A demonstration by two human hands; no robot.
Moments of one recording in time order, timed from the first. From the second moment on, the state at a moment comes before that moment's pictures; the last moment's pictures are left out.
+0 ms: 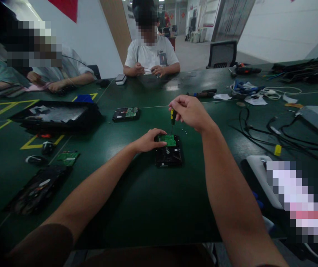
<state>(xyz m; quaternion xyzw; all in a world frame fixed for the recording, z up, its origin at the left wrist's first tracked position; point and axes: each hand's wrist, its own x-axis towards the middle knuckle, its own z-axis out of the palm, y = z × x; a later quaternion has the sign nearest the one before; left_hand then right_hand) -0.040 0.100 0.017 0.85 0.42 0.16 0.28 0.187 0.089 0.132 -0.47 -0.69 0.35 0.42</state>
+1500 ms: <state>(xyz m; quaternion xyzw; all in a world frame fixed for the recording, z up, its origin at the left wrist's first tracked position) -0.041 0.099 0.020 0.85 0.41 0.15 0.28 0.185 0.087 0.134 -0.51 -0.66 0.34 0.42</state>
